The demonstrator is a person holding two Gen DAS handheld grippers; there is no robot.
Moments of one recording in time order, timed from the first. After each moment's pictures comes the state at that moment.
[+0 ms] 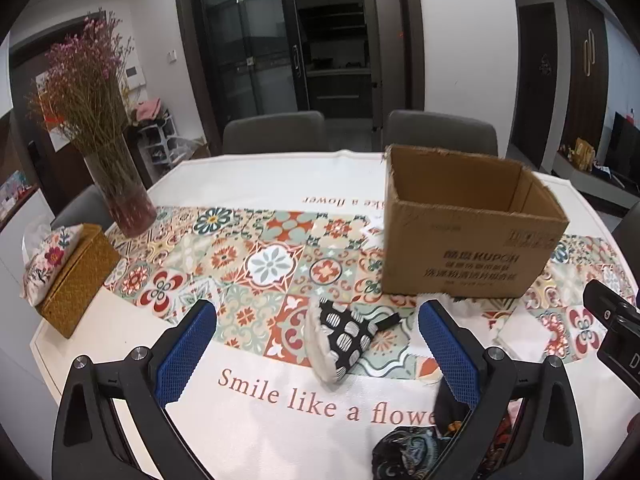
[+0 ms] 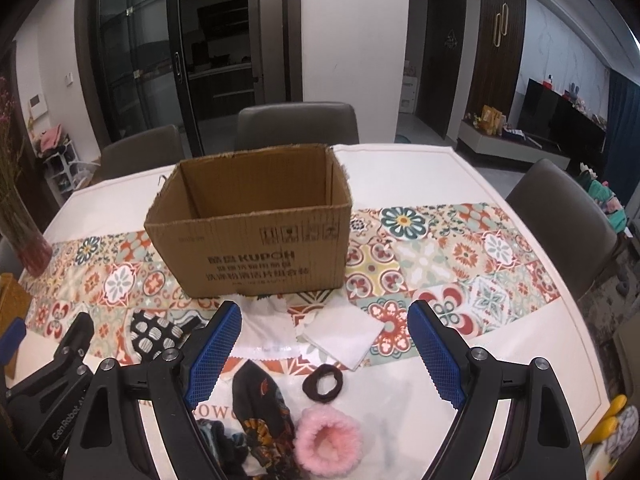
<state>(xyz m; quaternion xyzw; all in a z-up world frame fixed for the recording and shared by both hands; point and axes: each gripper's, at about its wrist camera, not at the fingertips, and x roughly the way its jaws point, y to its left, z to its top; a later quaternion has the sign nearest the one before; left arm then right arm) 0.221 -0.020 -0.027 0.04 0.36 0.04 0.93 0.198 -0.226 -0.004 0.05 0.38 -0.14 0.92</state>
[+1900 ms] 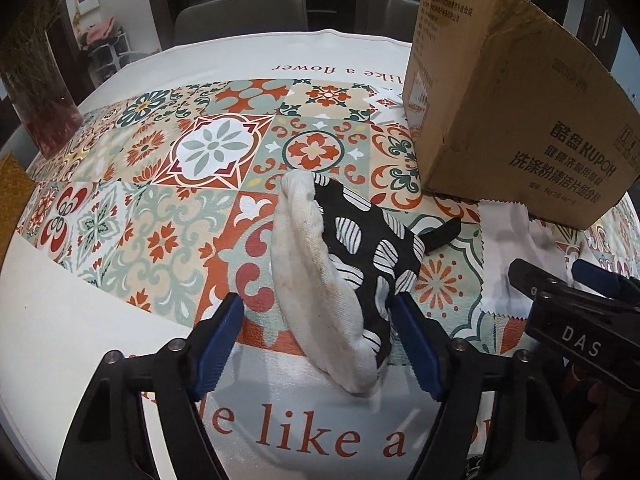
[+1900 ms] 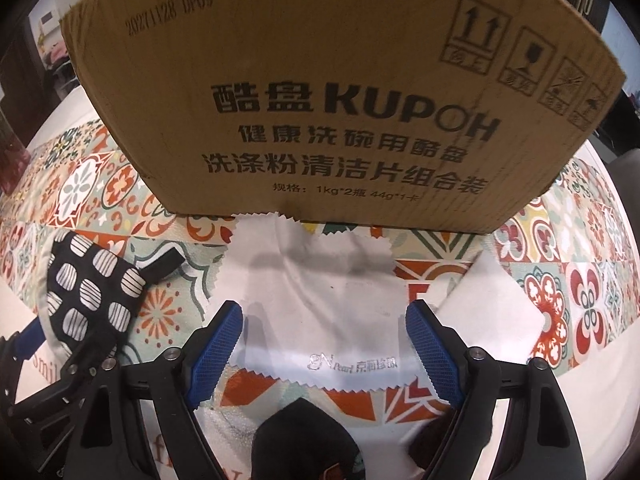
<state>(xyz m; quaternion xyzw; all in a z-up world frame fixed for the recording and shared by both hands) 0.308 0.015 -0.182 0.01 0.50 -0.02 0.87 0.322 -0.177 -0.170 0.01 0.52 -0.06 0.85</state>
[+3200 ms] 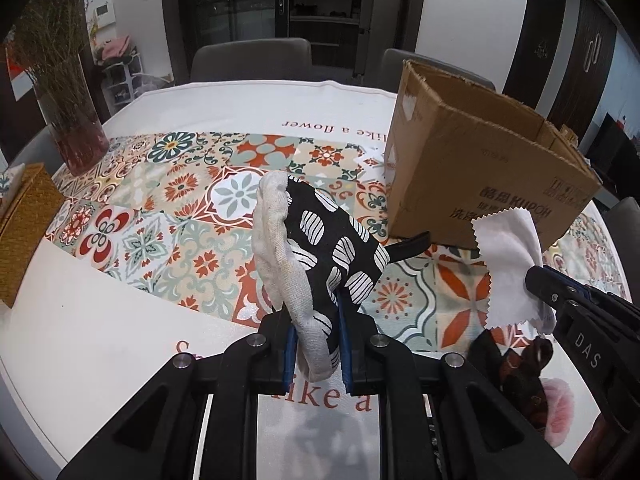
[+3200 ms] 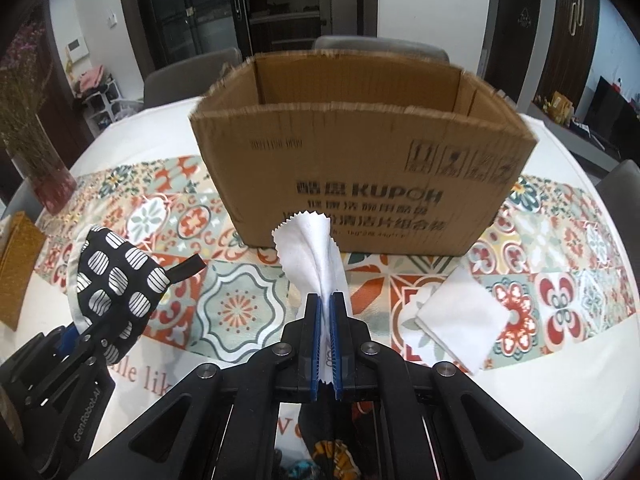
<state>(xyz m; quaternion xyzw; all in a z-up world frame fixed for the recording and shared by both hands) 0.262 0.018 -0.105 -0.02 0.45 -0.02 0.89 0.271 -0.157 -0.100 0.04 0.46 -0.02 0.89</state>
